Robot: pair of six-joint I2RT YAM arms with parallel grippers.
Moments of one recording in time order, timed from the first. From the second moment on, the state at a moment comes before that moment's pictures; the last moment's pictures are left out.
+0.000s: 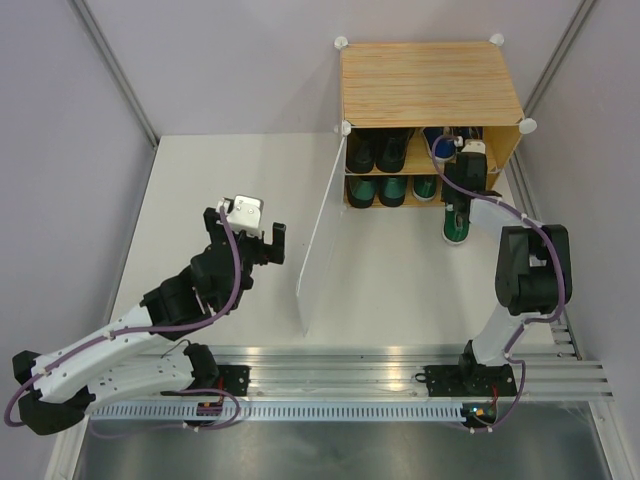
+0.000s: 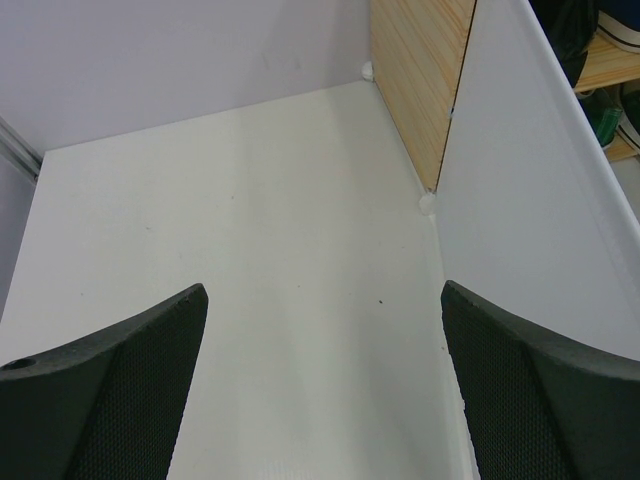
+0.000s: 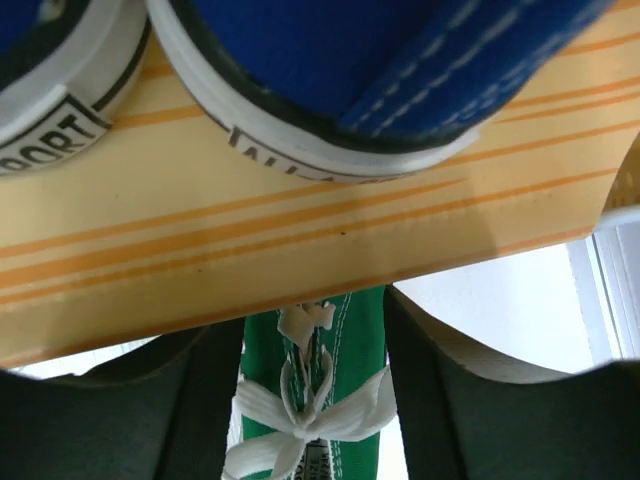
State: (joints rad) left arm -1.05 0.81 0.93 -0.29 -0.85 -0.05; right arm 0.01 1.78 1.13 0.01 0.30 0.02
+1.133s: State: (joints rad) left arm -1.05 0.80 0.93 -0.29 -0.85 -0.04; right arm 0.03 1.11 0.58 -0.18 0.15 0.59
